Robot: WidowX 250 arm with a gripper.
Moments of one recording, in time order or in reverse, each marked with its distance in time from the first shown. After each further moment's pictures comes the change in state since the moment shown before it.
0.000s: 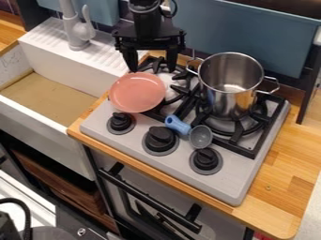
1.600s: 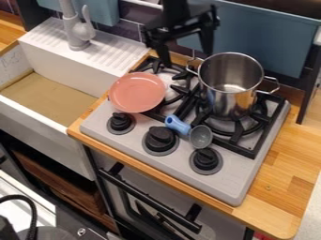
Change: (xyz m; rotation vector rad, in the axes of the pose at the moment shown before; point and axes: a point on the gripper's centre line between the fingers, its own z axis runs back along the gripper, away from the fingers) arm -0.015 -0.069 0.028 -0.146 0.073 0.266
